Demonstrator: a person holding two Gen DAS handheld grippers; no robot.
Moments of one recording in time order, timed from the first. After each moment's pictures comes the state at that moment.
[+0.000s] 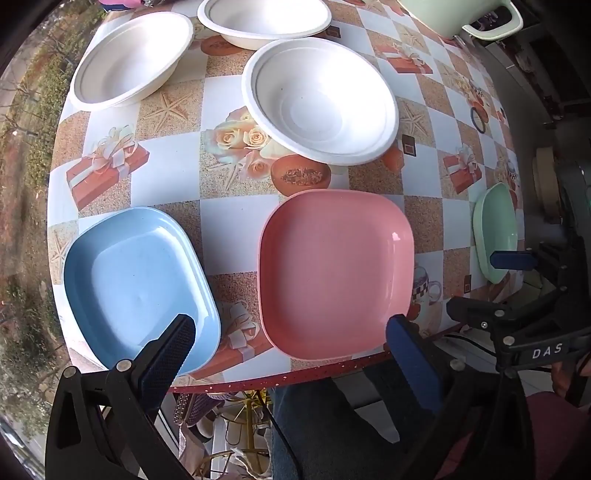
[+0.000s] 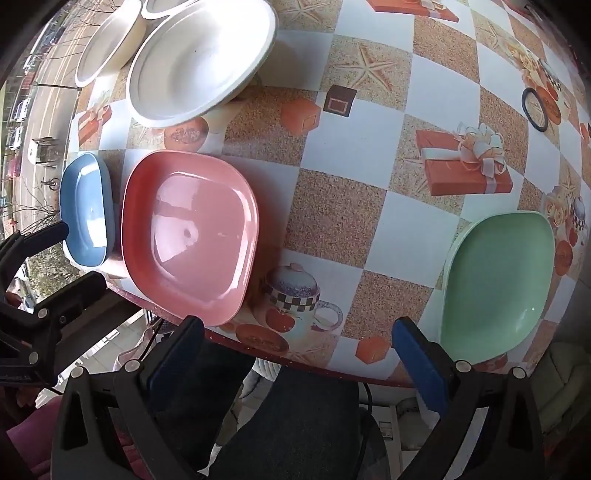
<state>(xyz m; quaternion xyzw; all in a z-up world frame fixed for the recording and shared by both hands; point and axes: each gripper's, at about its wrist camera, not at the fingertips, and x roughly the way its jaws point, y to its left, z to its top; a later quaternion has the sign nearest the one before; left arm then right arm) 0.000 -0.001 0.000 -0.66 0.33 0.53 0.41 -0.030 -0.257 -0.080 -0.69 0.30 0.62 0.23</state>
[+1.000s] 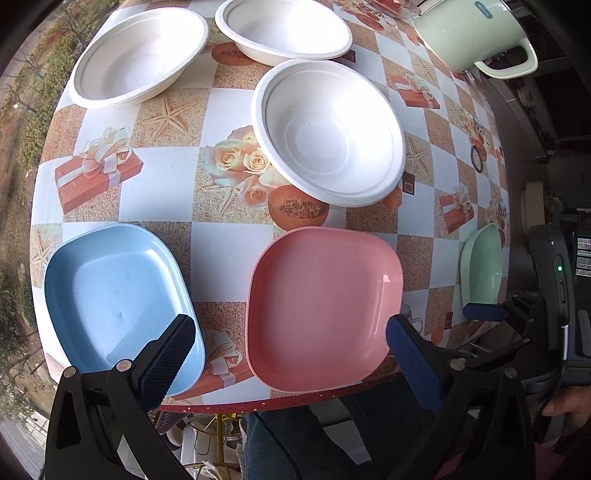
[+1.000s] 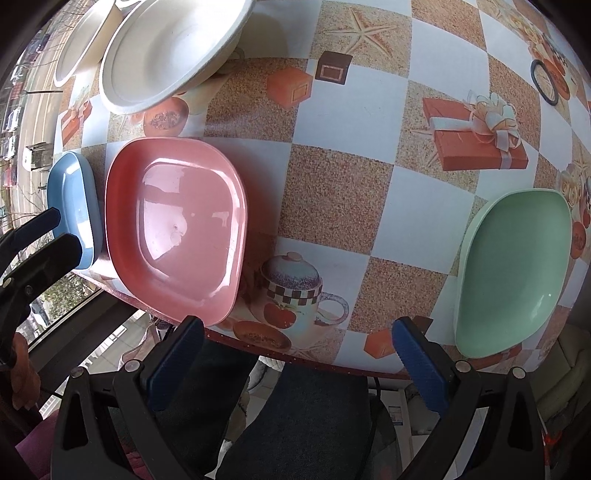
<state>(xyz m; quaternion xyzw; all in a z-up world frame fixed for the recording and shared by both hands) -0.018 0.009 -0.004 -0.68 0.26 0.55 0.41 -0.016 -0.264 -0.116 -0.70 0.33 0.59 0.24</state>
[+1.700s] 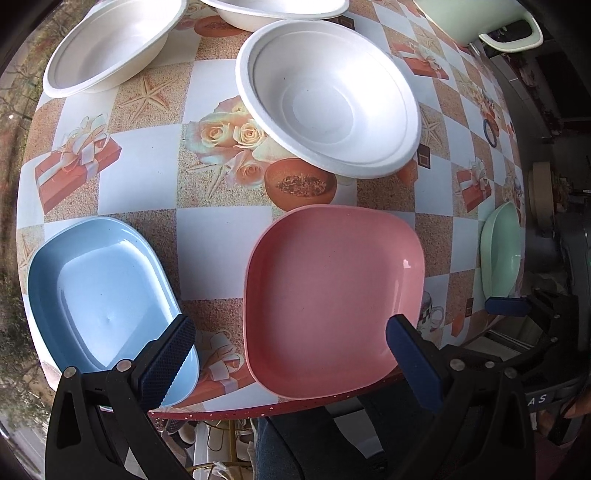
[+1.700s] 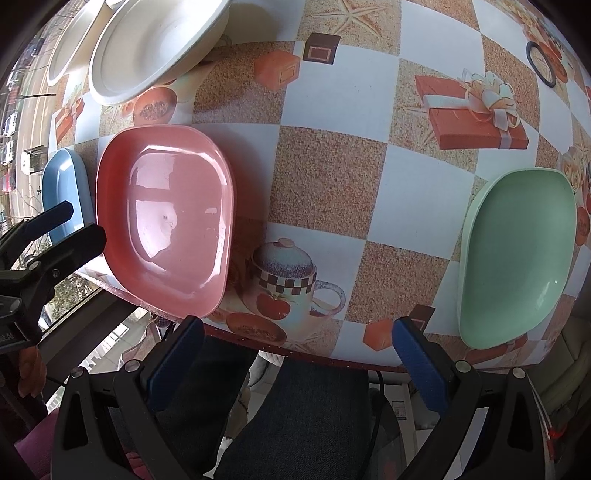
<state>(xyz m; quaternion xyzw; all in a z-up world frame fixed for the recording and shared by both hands) -0.004 0.014 -0.037 -0.68 0.31 0.52 0.41 -0.009 -0.269 -0.126 -0.70 0.34 0.58 0.24</state>
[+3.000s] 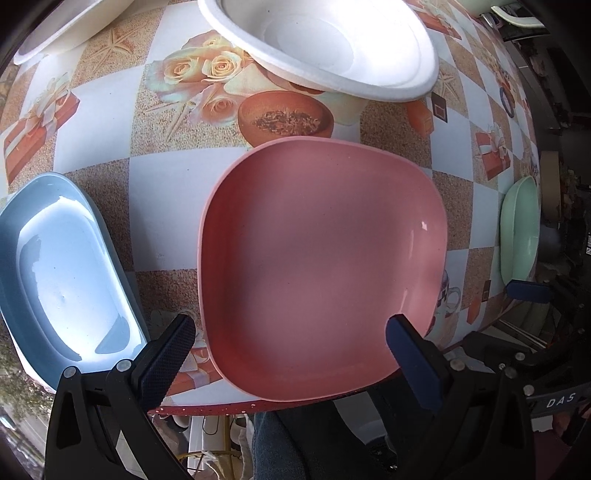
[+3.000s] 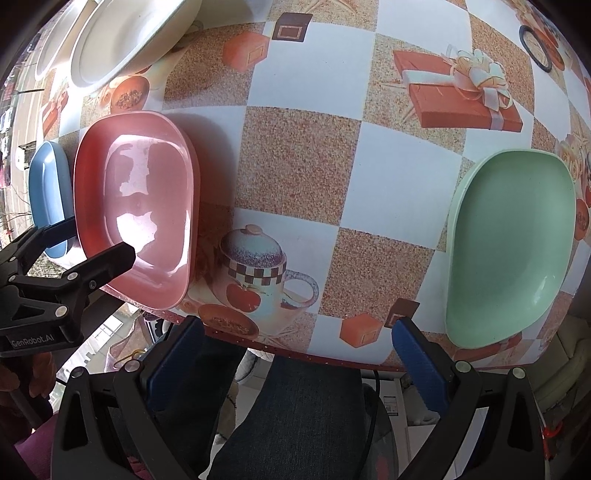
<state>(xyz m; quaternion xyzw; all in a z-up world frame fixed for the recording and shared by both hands) 0.029 0.009 -0.077 -0.70 0.33 0.50 0.39 -0.003 -0.272 -0.140 -0.70 0.35 0.57 0.25</state>
